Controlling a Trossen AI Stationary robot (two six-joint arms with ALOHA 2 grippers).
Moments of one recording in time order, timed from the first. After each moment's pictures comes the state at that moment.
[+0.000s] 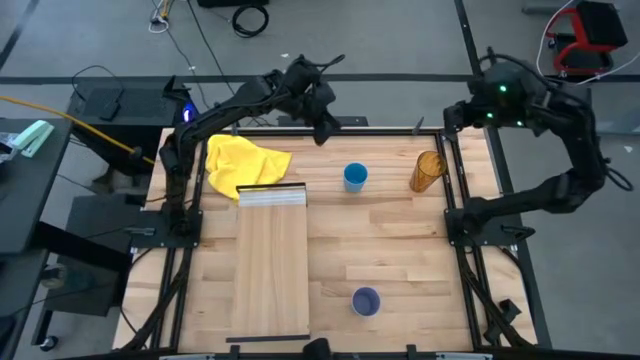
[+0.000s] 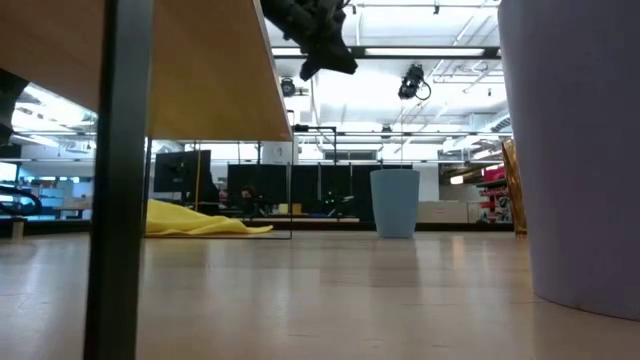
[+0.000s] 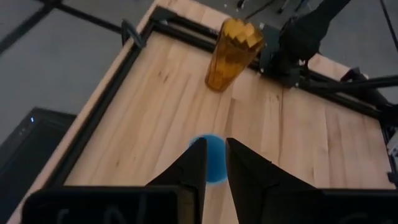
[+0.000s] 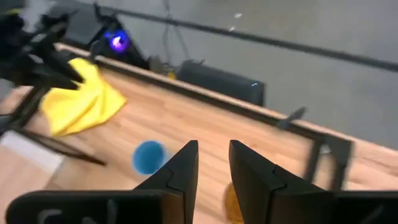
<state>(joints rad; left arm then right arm) 0.51 1.97 2.11 -0.86 0.35 -0.01 -0.55 1.16 1.94 -1.56 0.23 0.54</state>
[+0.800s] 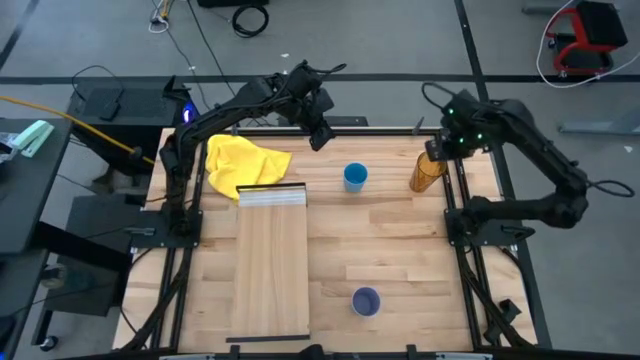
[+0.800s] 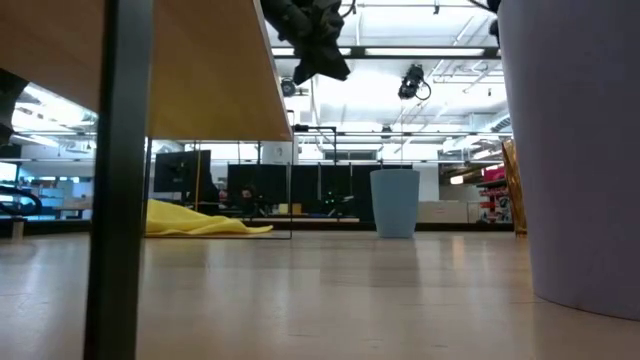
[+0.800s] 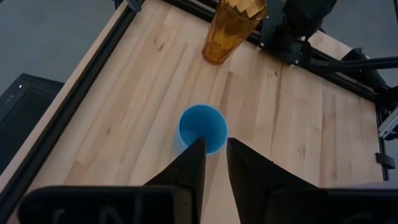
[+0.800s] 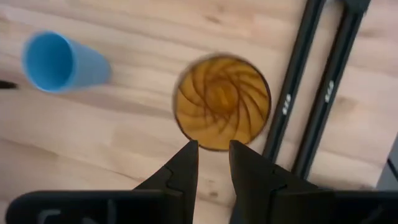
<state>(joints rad) 0.50 1.97 2.11 -0.97 0.35 -0.03 -0.81 1.06 1.32 -1.57 -0.01 0.56</state>
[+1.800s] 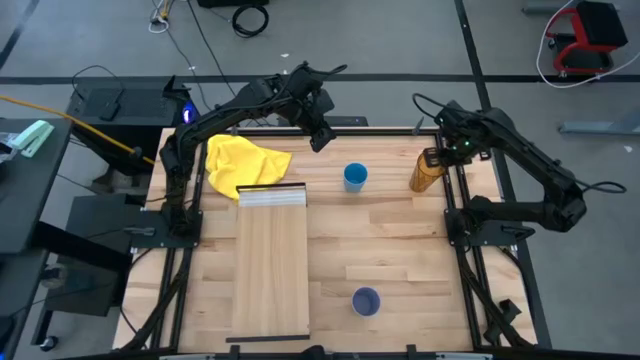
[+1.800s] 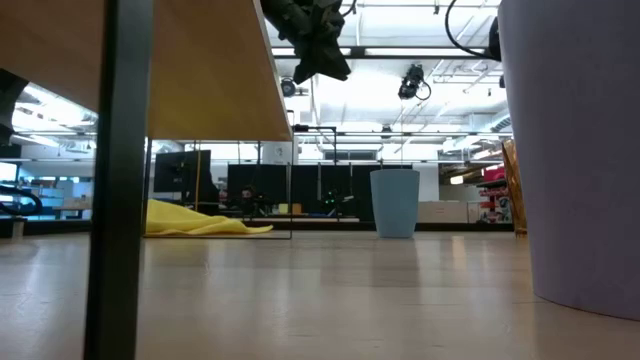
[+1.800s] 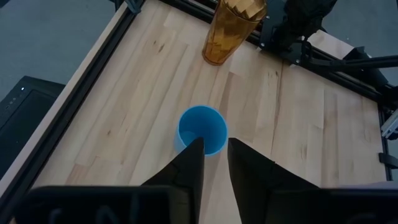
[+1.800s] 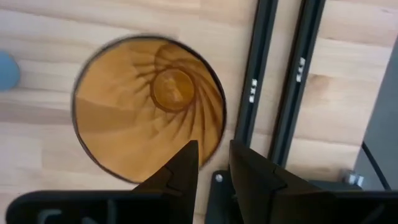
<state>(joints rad) 0.49 1.96 2.11 -0.96 0.34 -0.03 -0.92 1.06 1.08 -1.45 0.07 0.53</state>
